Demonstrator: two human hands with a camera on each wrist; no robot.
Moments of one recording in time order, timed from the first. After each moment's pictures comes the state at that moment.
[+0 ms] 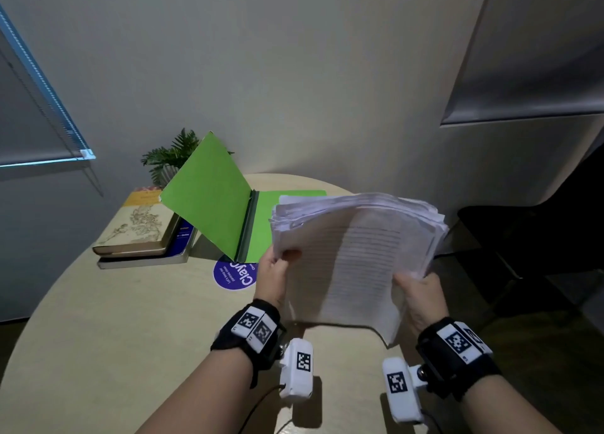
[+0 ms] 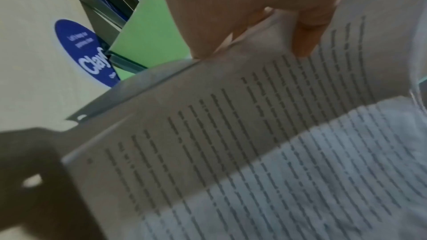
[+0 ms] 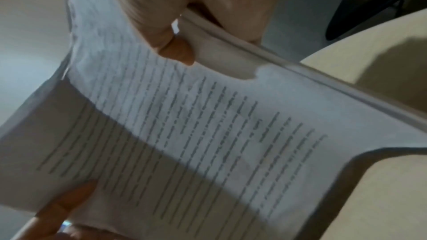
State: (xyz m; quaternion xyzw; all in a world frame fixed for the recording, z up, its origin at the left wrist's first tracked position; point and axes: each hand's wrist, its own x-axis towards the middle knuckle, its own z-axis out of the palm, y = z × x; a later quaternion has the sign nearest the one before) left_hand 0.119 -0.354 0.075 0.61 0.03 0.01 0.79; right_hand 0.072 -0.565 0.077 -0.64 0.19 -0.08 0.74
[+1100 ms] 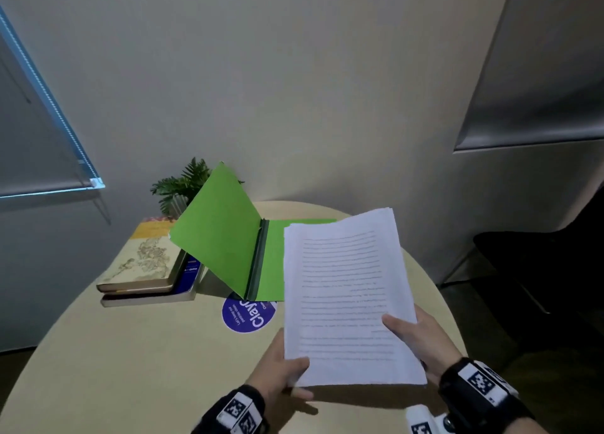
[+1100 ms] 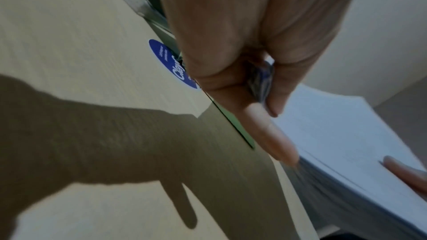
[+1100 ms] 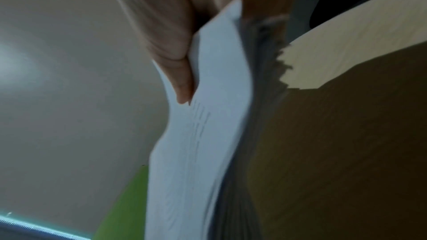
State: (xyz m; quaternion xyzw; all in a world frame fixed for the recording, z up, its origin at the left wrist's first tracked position) left_hand 0.109 -0.306 0.013 0.70 0.04 -0.26 0.66; right_hand 0.112 -0.560 0.051 -0.64 0.15 0.12 0.74
